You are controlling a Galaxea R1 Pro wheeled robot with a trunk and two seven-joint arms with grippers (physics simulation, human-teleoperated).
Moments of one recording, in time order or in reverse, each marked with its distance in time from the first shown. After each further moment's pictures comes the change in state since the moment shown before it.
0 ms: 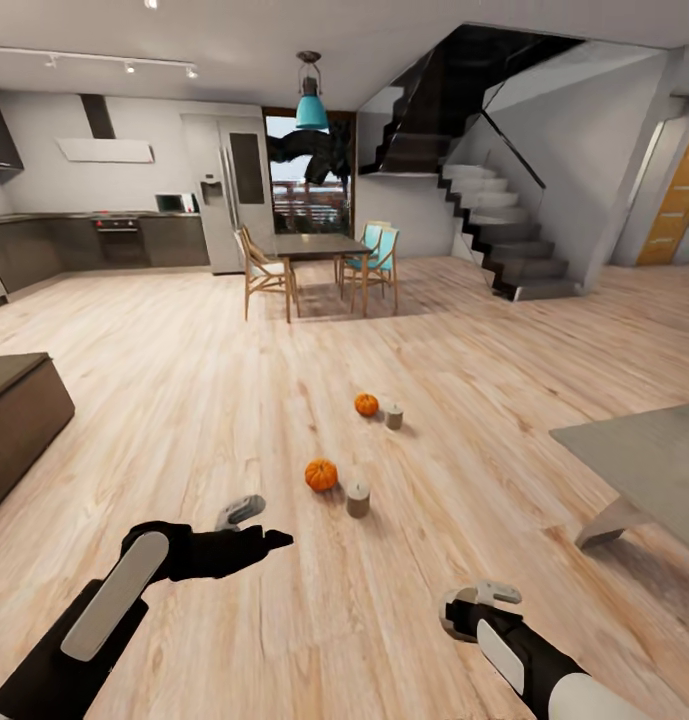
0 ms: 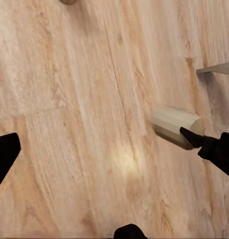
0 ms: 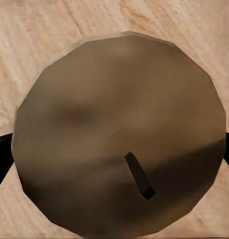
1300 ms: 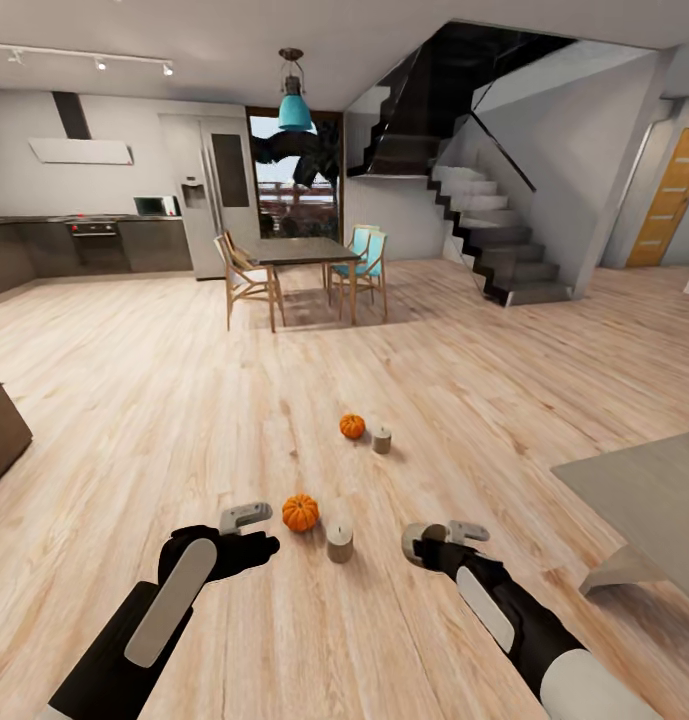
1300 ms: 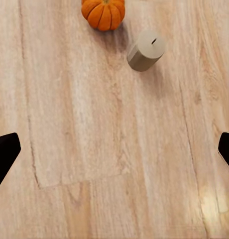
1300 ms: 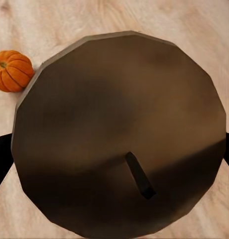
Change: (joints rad) left arm 0.000 -0.154 -0.011 0.040 -0.345 -0.063 0.277; right arm 0.006 -0.005 -0.008 -0.376 -0.013 0.118 -0.008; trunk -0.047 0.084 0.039
